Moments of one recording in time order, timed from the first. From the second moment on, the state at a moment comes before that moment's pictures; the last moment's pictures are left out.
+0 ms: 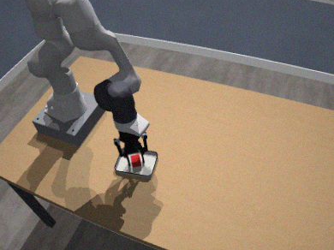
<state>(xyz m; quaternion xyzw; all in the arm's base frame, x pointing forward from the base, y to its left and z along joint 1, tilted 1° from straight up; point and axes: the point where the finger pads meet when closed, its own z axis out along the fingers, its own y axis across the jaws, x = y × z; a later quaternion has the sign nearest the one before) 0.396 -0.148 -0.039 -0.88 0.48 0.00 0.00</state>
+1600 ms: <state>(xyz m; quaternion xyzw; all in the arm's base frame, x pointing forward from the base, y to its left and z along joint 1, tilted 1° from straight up) 0.397 -0.148 0.027 -0.88 0.47 0.00 0.00</state>
